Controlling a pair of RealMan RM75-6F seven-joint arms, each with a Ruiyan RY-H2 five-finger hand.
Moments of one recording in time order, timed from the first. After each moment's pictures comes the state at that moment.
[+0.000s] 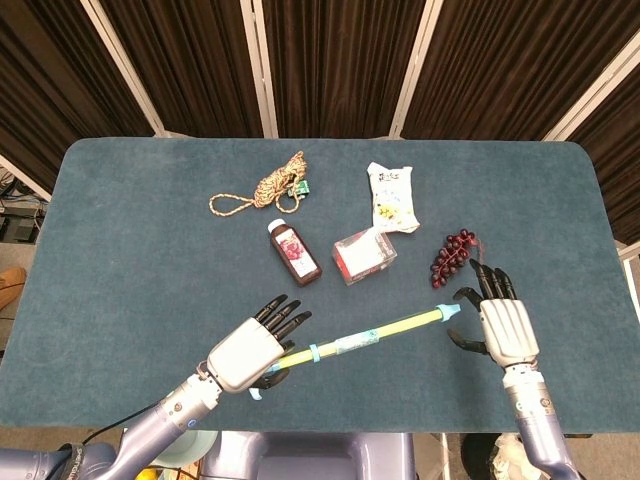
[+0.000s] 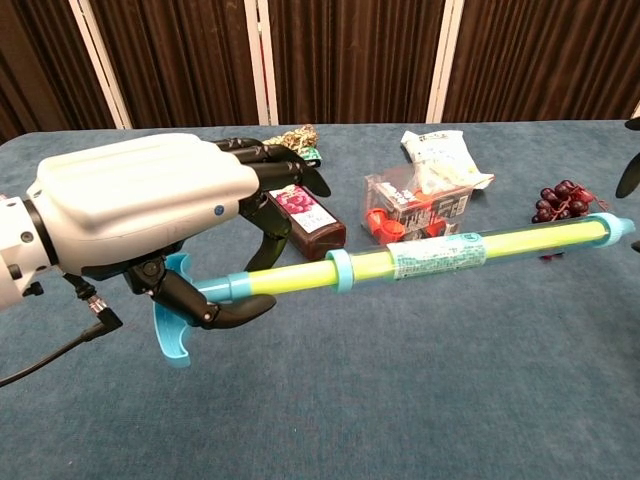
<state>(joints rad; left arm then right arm) -0.65 -1.45 -0.02 -1.98 1.46 1.06 0.75 0.27 -1.32 0.15 -1.77 -1.32 1.29 -0.29</state>
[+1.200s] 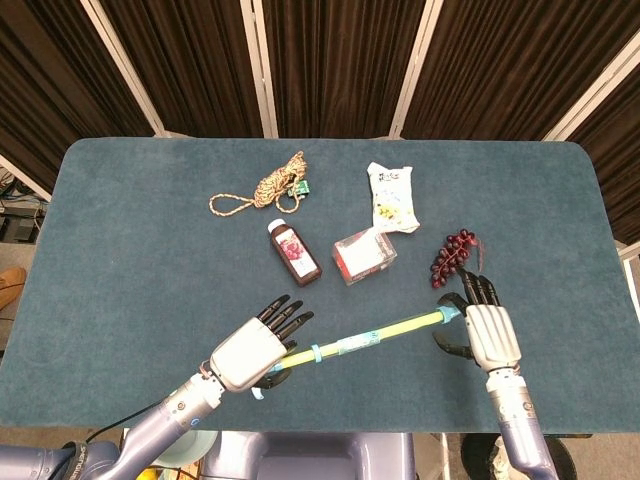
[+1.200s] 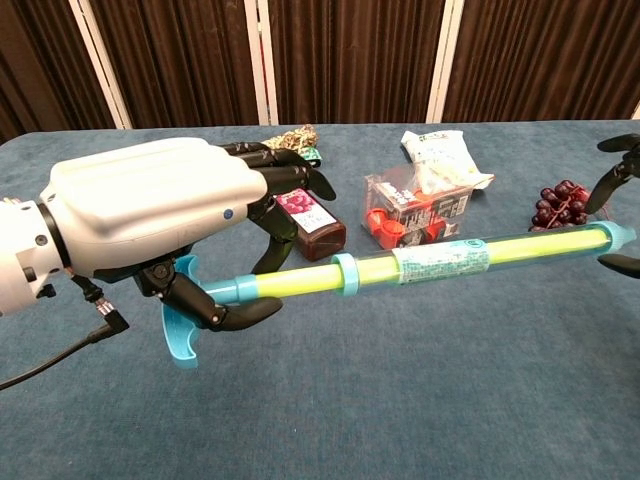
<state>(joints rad) -0.66 -1.47 -0.03 -1.96 1.44 1.06 0.75 0.27 -1.40 0.13 -1.76 -1.31 1.31 -0.27</state>
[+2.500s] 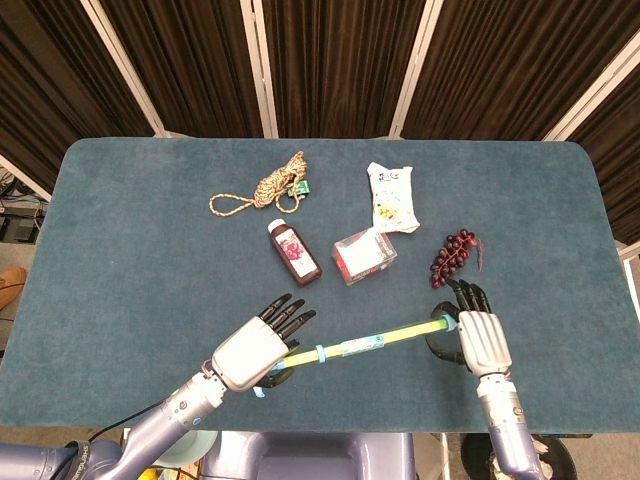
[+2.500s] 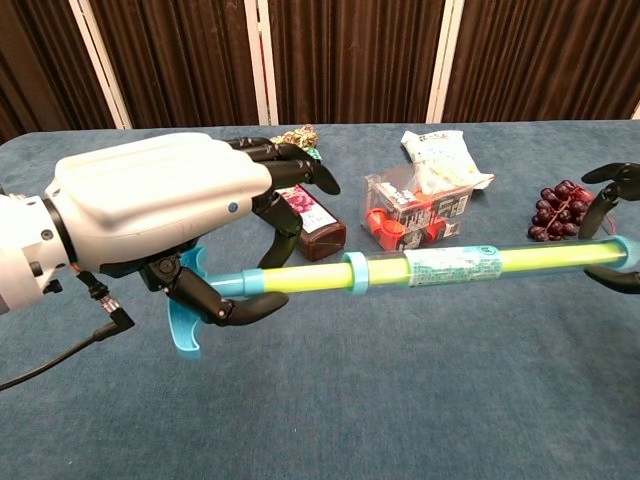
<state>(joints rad) -0.67 -1.48 -0.03 -1.96 1.44 1.07 0.74 0.26 -1.45 0.12 -1.77 -1.26 1.33 -0.29</state>
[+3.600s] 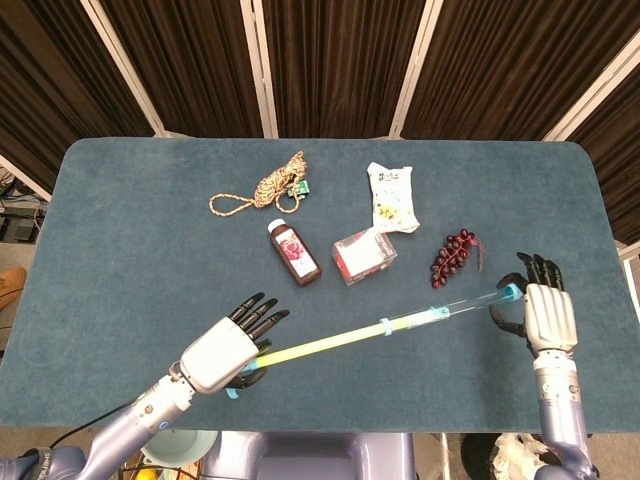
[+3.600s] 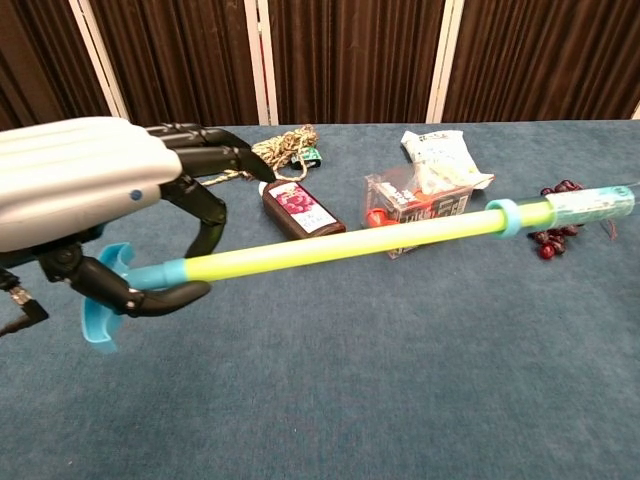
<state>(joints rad) -0.61 -1.31 0.05 -1.98 1.57 1.12 0.62 0.26 -1.30 0.24 -1.67 -1.11 1.32 -0.24</state>
